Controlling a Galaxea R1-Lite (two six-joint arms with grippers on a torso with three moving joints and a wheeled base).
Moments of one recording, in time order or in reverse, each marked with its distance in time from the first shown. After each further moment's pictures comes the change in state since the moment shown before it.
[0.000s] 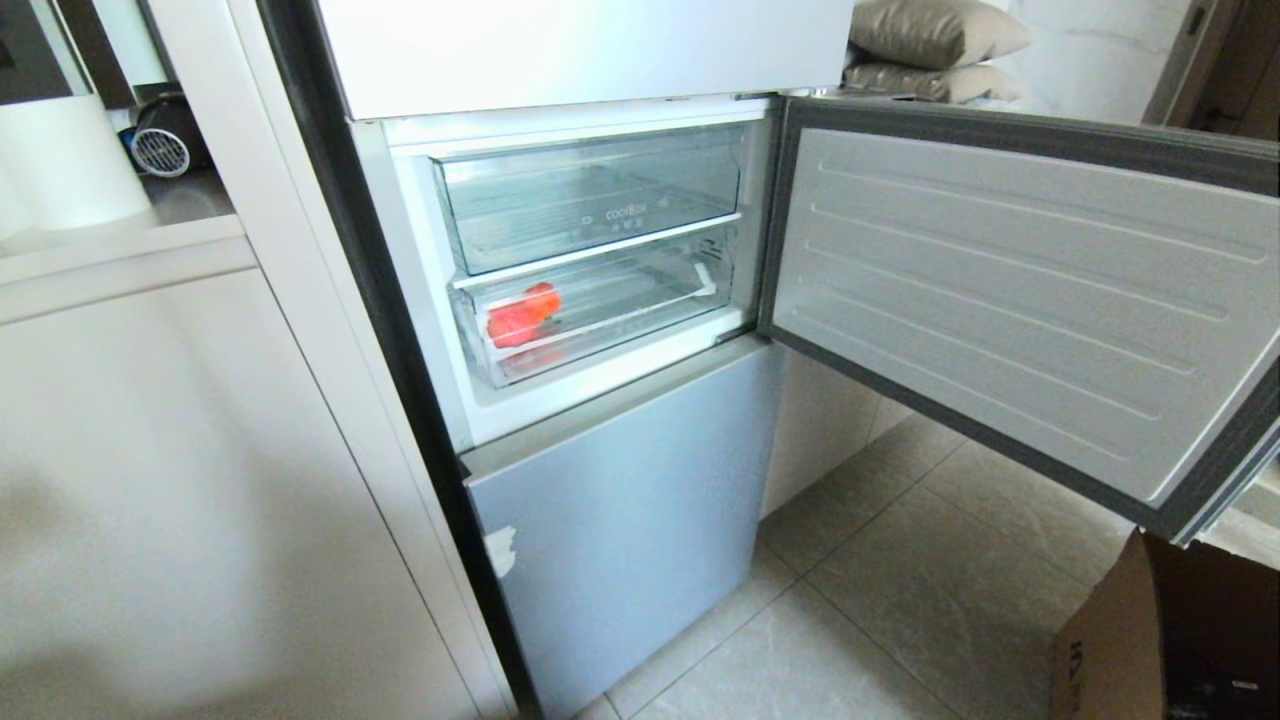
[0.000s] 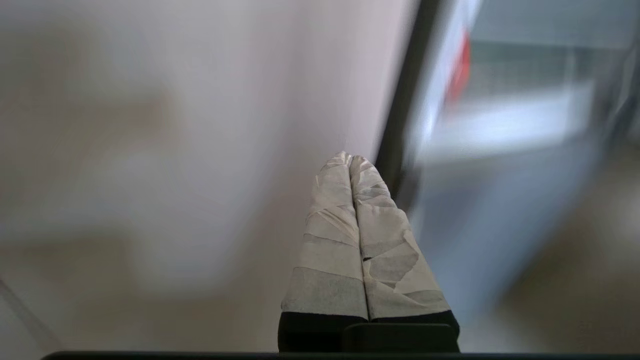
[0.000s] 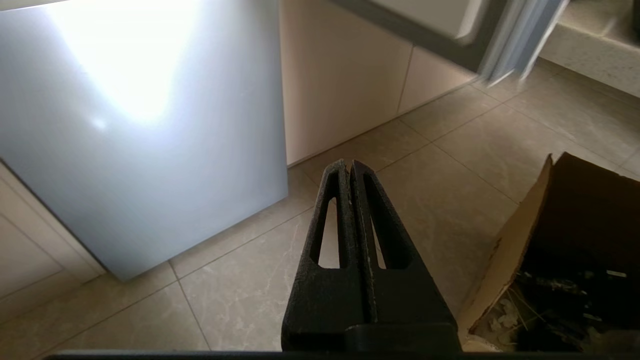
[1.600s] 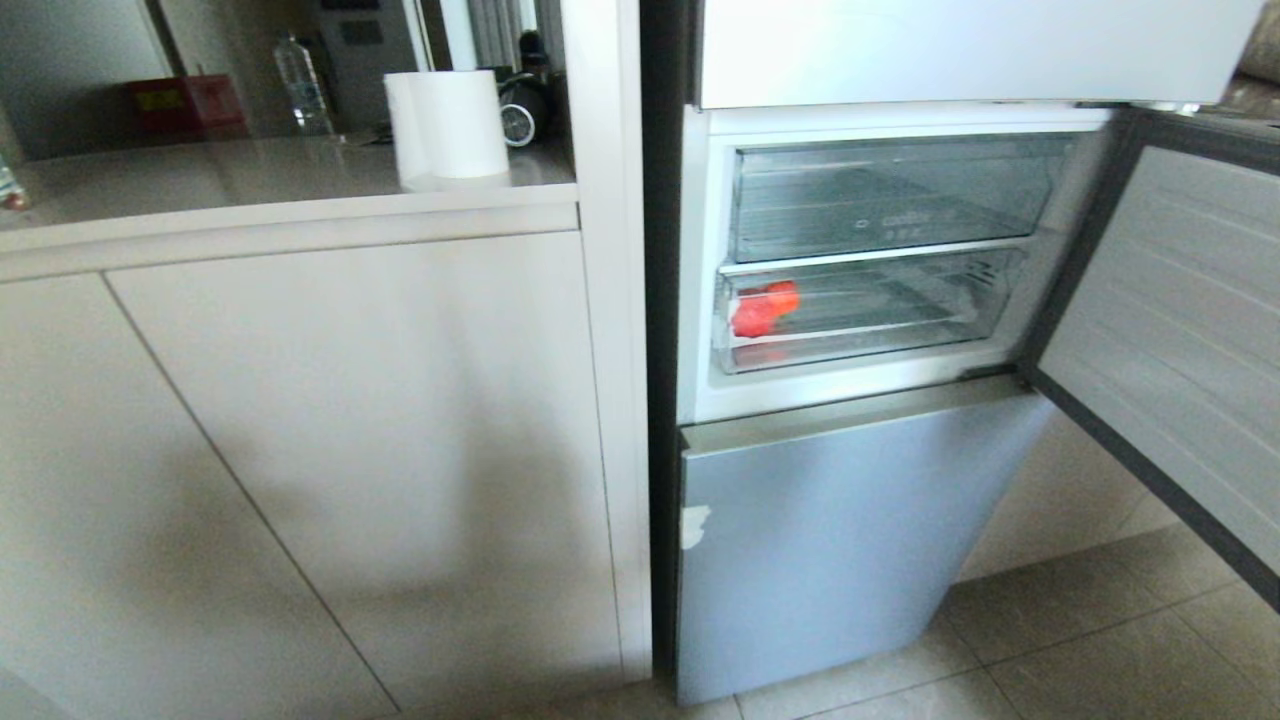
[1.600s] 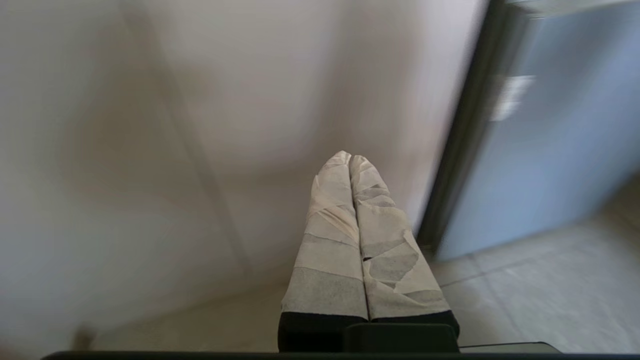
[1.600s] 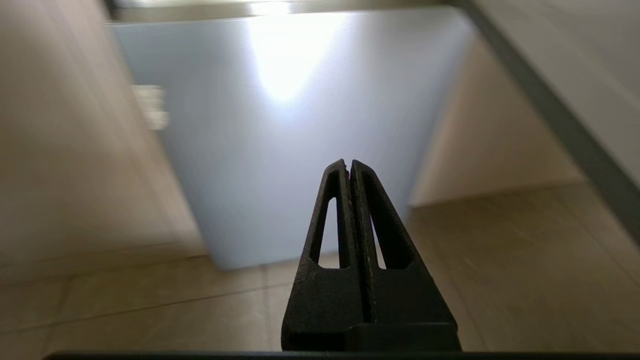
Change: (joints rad) left arm -0.016 -0.373 0.059 0.507 -0.247 0.108; right arm 0.000 0.000 0.001 -0.001 -0.002 0.002
